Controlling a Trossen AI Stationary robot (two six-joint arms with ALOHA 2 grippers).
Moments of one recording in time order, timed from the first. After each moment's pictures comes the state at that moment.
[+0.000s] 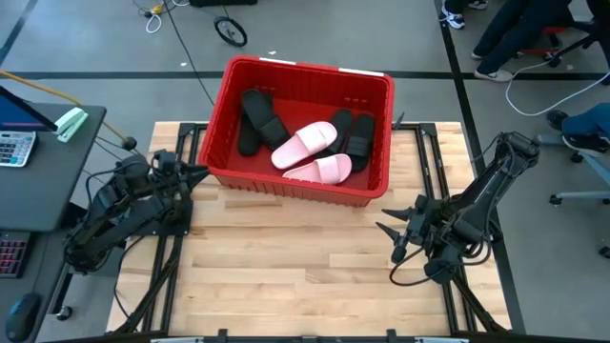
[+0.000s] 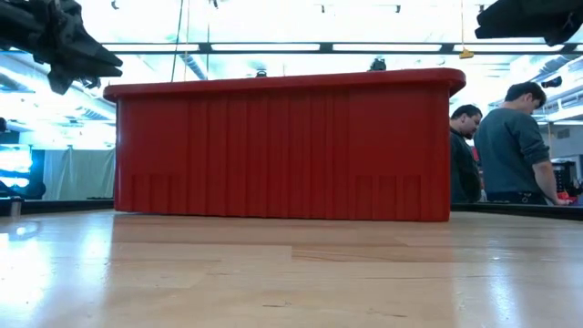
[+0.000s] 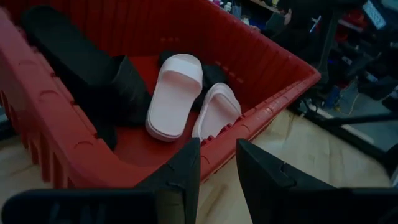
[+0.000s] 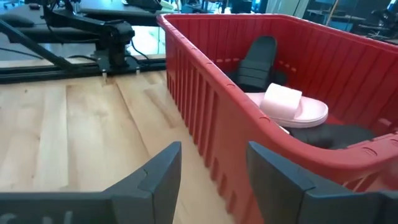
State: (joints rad) left arm 0.66 0.02 0.48 -0.70 0.18 -0.32; right arm 0.90 1.09 0.70 -0.59 1.30 0.90
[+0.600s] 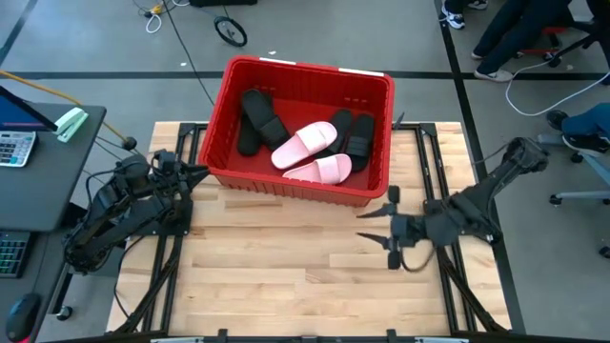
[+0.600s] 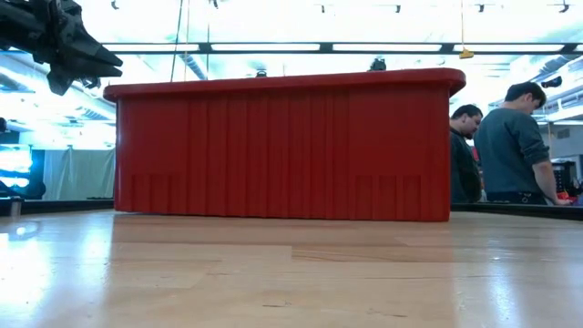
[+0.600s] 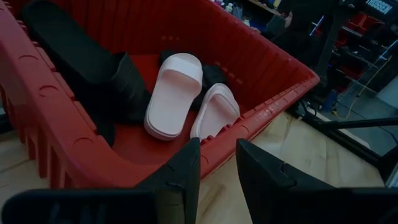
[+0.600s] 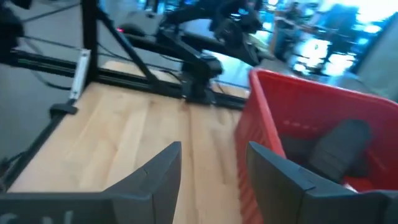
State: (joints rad) left arm 0.66 0.02 0.48 -0.70 0.18 -0.36; right arm 0.64 1.08 0.93 -0.18 0.73 0.00
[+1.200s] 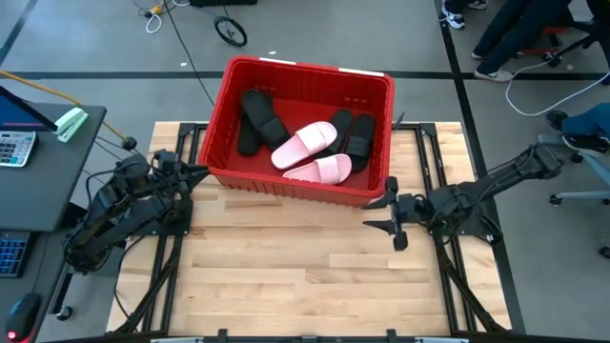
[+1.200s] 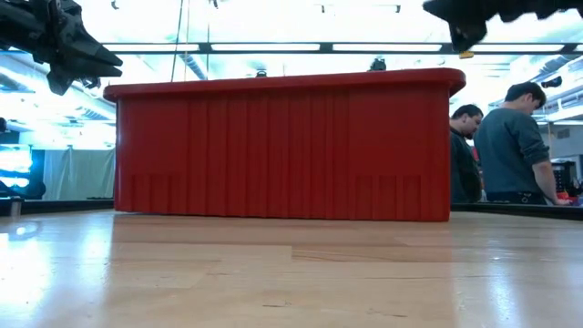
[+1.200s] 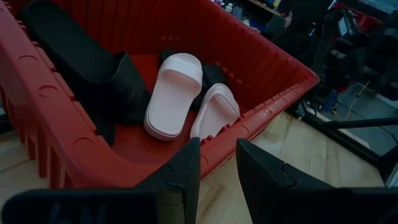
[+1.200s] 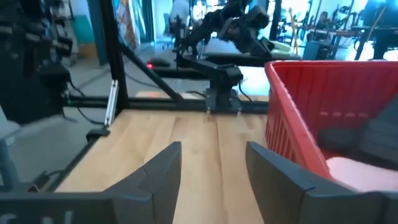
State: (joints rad) left arm 0.66 0.02 0.48 -0.70 0.18 -0.35; right arm 0.38 0.79 0.43 0.27 0.33 0.05
